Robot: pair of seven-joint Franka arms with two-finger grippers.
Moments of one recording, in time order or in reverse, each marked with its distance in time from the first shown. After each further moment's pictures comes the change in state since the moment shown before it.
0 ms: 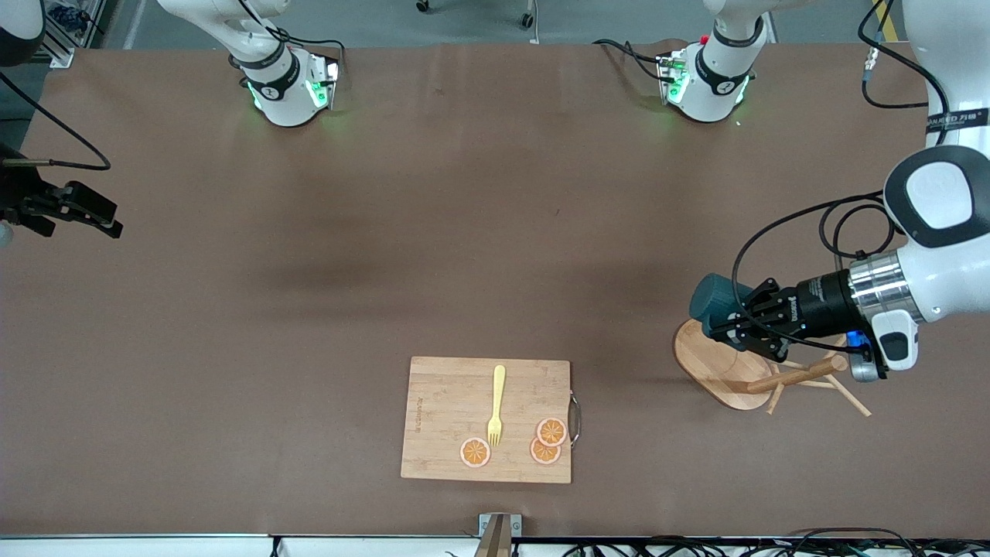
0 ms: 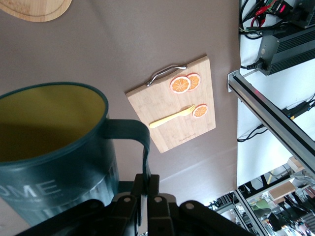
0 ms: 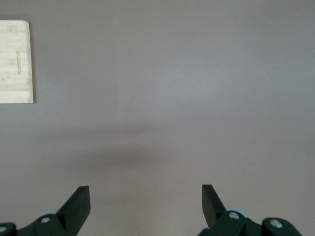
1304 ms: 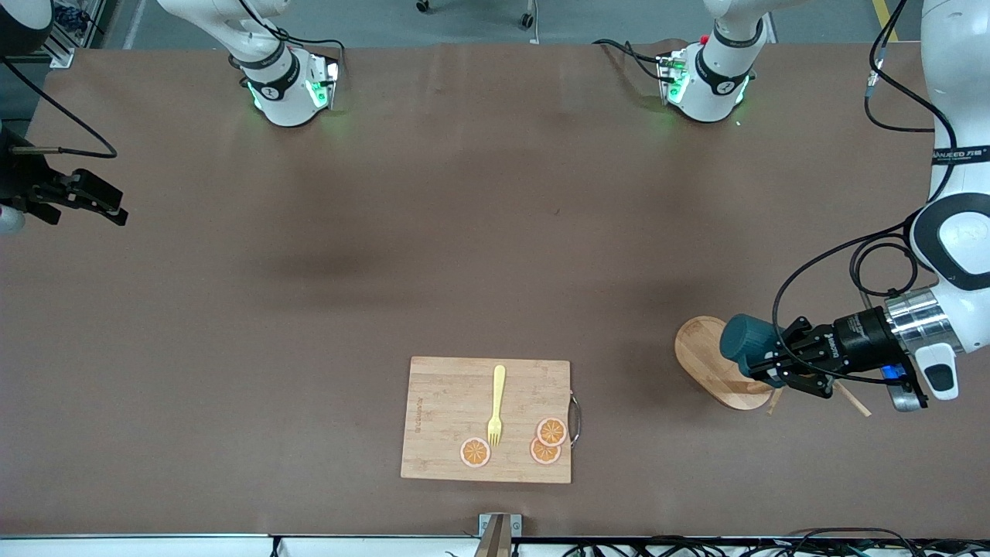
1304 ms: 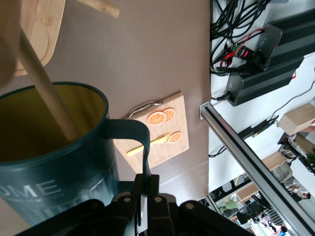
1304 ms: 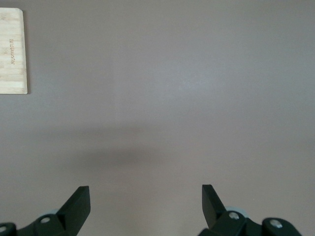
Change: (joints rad) left arm 0.088 0.099 0.003 0.031 -0.063 0.099 0.128; right arm 0.001 -0.039 0.000 -0.050 -0.018 0.001 -0.010
